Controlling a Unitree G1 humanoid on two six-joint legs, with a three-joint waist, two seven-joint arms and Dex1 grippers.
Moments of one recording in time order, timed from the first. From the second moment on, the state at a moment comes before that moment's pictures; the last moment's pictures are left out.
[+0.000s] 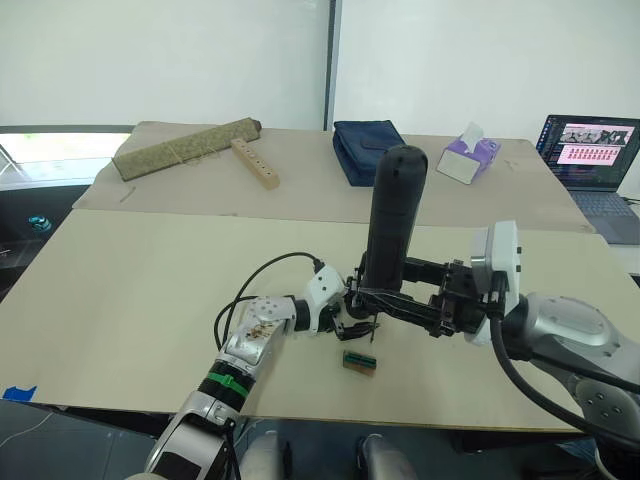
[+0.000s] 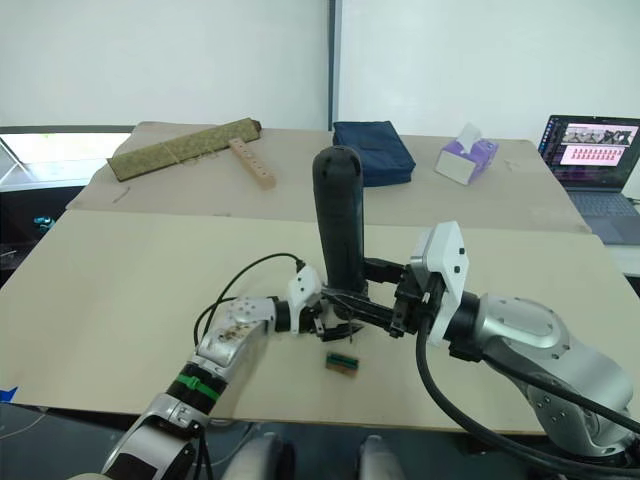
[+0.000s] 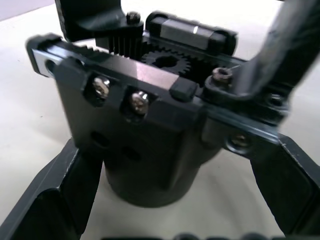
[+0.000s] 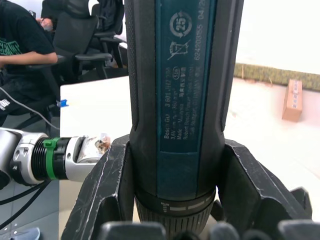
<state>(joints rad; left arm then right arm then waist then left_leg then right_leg) -0.52 0.15 -0.30 0.35 -0.10 0.17 -0.90 -0.22 -0.74 -0.13 -0.76 0.94 0.69 0.59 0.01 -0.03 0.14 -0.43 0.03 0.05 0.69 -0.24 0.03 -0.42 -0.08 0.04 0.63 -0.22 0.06</state>
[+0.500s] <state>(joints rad) -0.88 0.19 -0.34 0.97 -0.05 -0.30 -1.32 -0.19 -0.76 -0.14 -0.79 0.93 0.69 0.61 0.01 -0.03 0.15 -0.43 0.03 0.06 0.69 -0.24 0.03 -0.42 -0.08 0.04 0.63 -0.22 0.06</state>
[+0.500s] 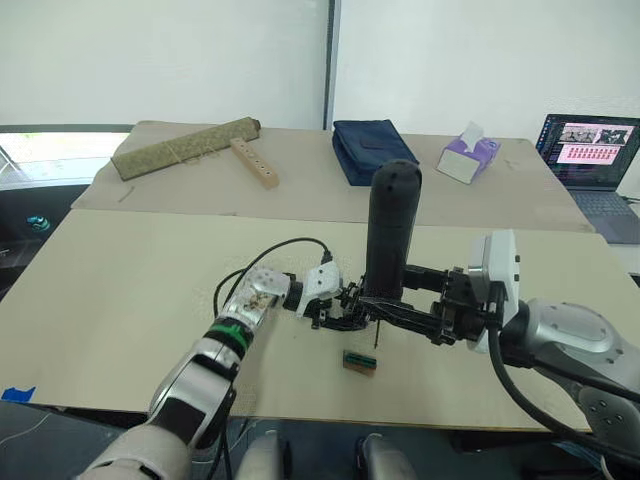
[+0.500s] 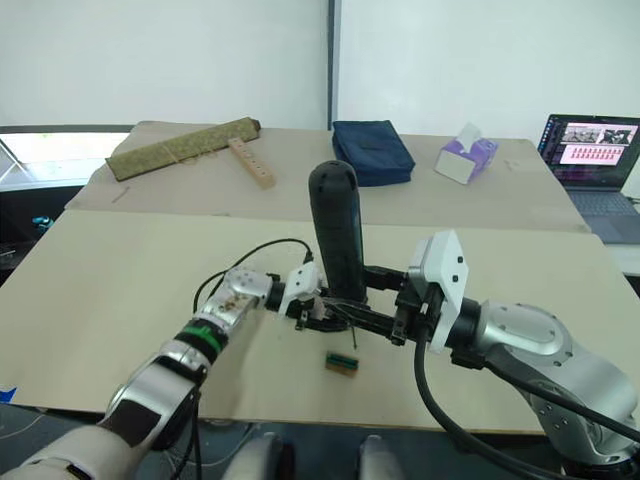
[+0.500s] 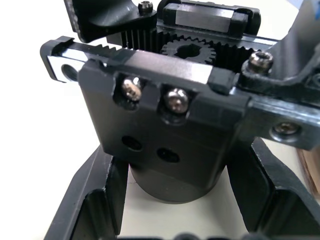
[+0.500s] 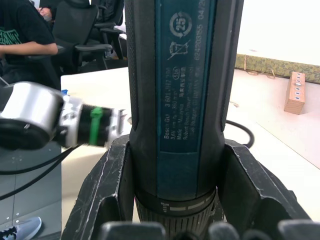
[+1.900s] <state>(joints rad) -0.55 0.17 -0.26 0.43 -0.05 0.08 -1.02 -0.19 -0.77 -0.13 -0.81 0.96 0.69 0.59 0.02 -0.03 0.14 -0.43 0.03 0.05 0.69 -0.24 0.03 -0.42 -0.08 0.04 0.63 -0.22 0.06</state>
